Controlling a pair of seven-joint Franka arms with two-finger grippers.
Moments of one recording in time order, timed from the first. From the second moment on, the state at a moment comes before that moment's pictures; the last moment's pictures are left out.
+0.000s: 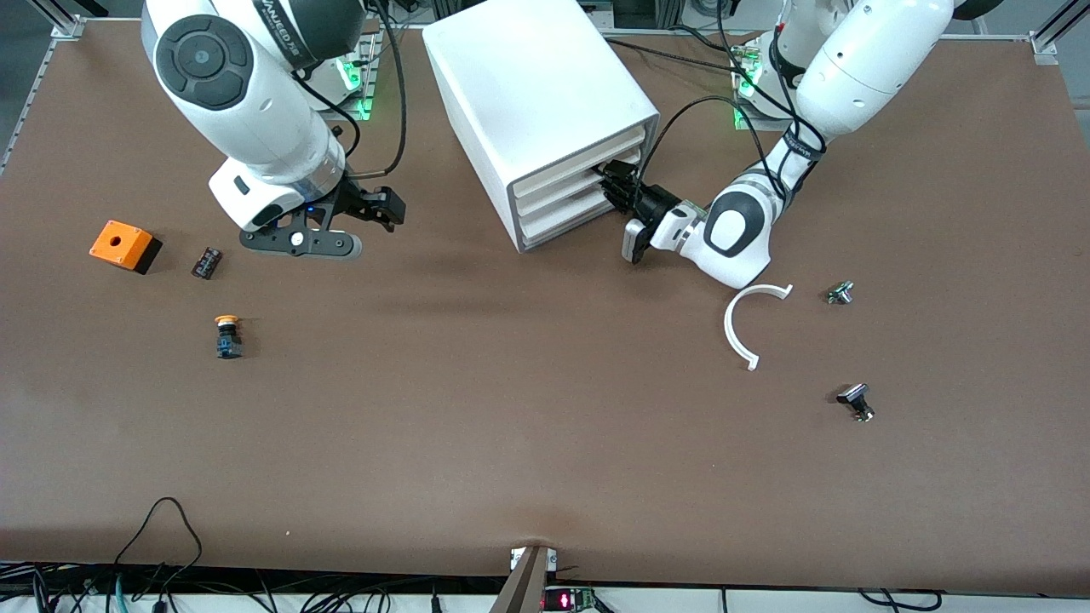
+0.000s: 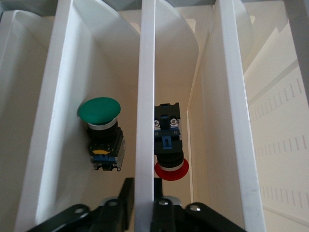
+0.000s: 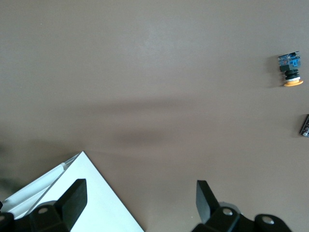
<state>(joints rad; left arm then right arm) -0.09 0.62 -0.35 -2.12 -1.20 1.68 1.11 0.41 0.22 0.08 -1.51 0.01 1.62 0.57</state>
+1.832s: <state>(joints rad) 0.13 0.68 -0.30 -1.86 -0.98 1.63 0.97 0.76 0.55 0.08 -1.26 -0.01 2.03 0.97</state>
